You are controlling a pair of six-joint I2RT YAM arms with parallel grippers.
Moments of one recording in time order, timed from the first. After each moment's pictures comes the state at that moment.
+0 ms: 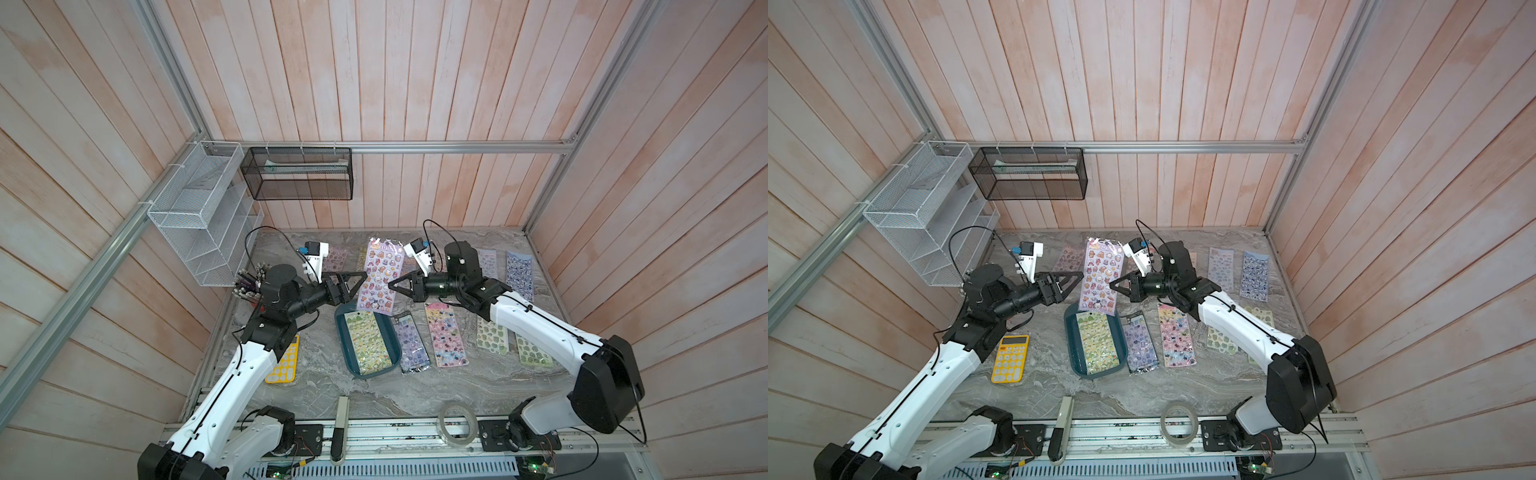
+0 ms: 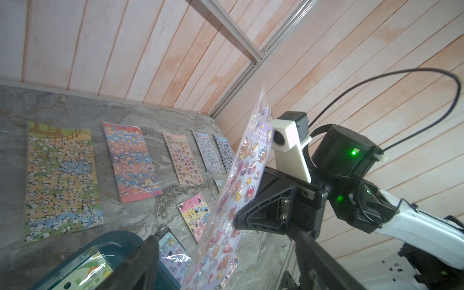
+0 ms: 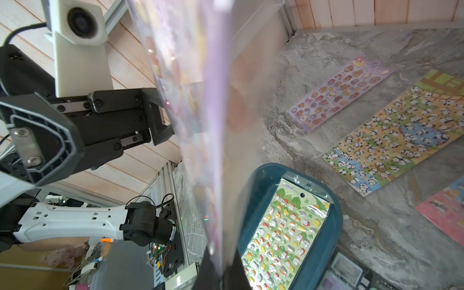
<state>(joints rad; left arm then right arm) -0.28 1.02 0.83 0.00 0.67 -0.59 0.61 1.47 1.13 -0.08 -0.76 0.40</state>
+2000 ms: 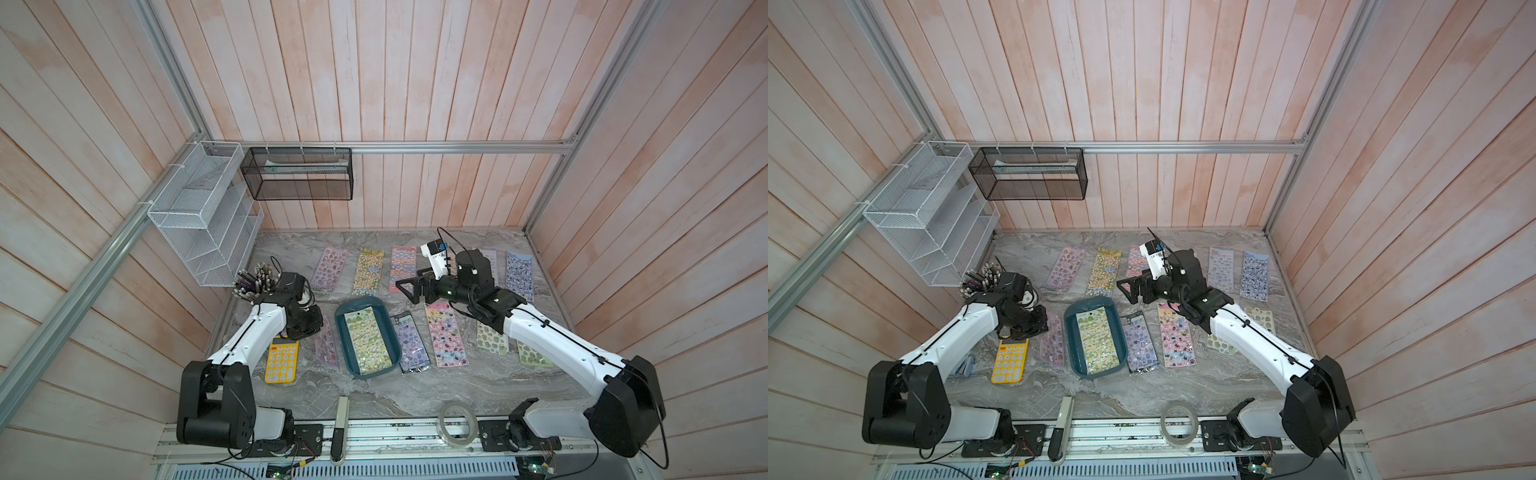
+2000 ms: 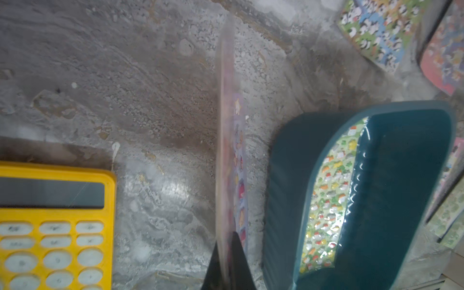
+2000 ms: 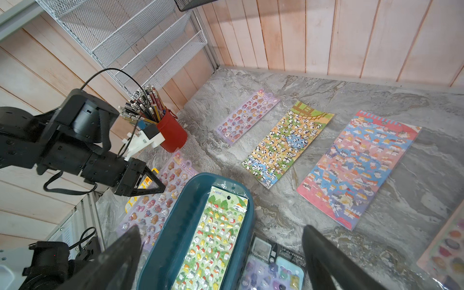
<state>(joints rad) -0.09 1.42 0.91 -0.80 0.25 -0.41 0.61 1.33 1.02 -0.10 -0.36 0.31</state>
